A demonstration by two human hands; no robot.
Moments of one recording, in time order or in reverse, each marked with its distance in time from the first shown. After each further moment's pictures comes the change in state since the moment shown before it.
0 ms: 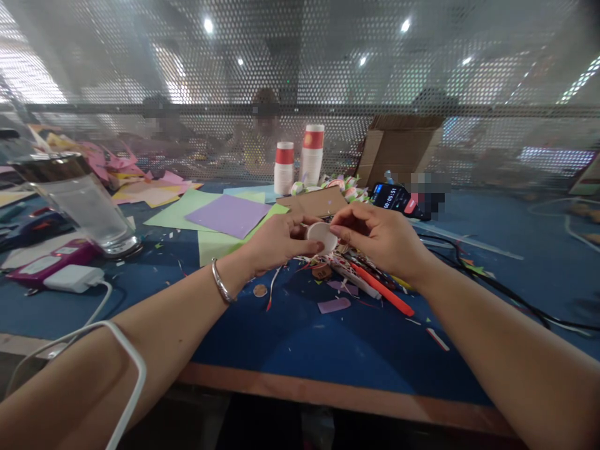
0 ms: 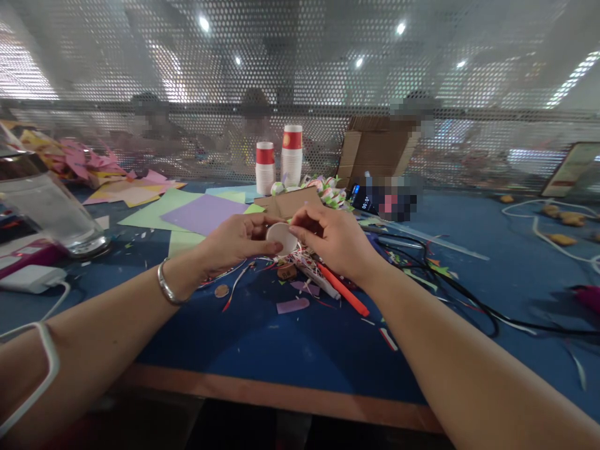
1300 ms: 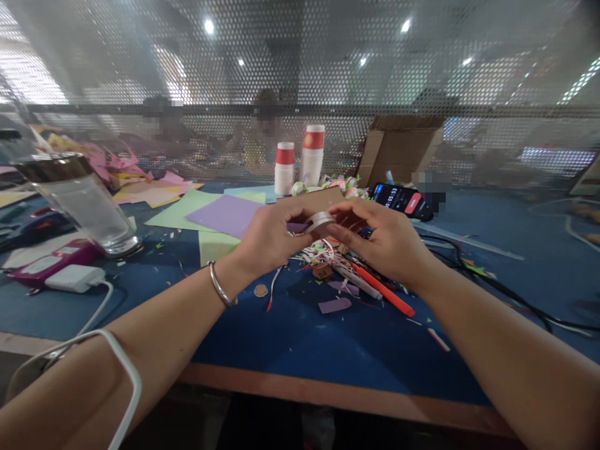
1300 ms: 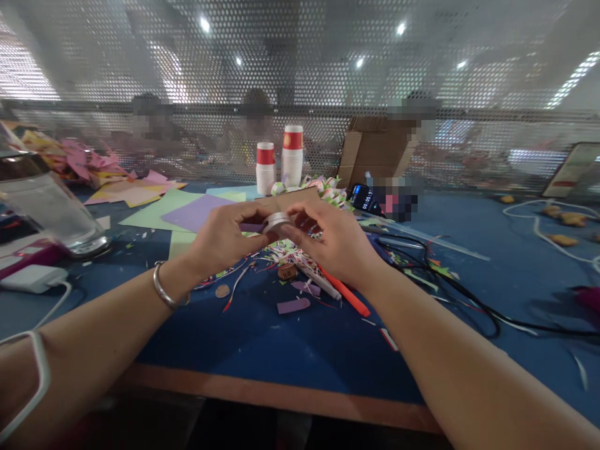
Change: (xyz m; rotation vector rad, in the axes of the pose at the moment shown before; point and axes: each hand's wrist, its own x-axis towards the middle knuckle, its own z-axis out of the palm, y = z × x) left_hand -0.009 0.016 -0.002 0.555 0.204 0.431; right_hand -0.001 -0.011 -0.003 -0.152 0.024 -0.084
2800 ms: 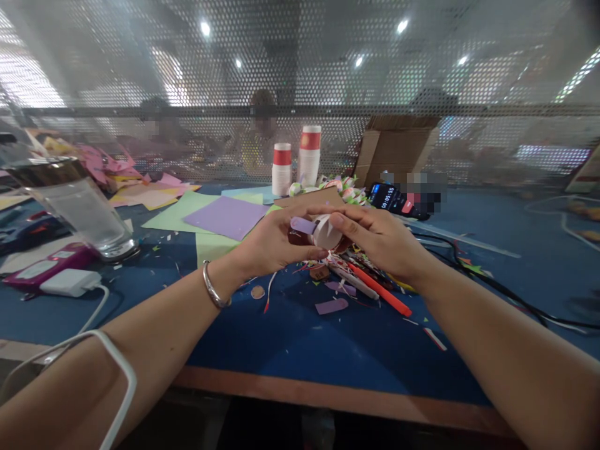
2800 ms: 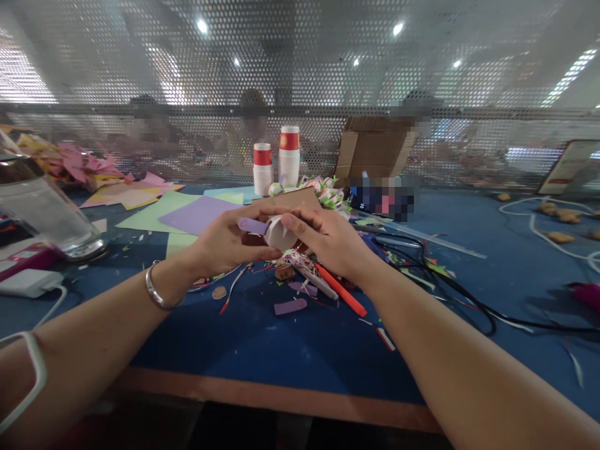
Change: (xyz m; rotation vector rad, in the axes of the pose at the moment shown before) left_hand 0.001 -0.001 0.003 -0.445 -0.186 -0.045; right_hand 0.001 -0.001 -0.003 0.346 -0.165 0.232
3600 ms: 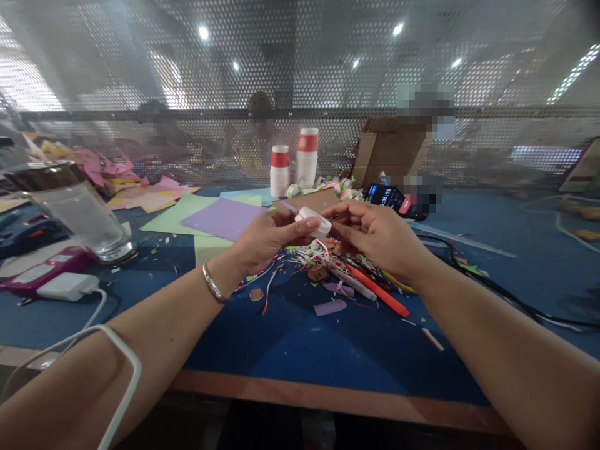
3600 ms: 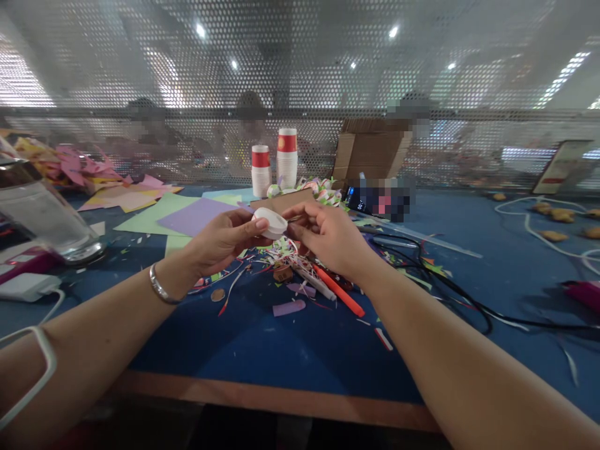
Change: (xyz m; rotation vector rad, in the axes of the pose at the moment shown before) left_hand 0.005 -0.005 0.001 -0.442 0.156 -0.306; right_hand 0.002 0.004 0.000 0.092 0.080 0.054
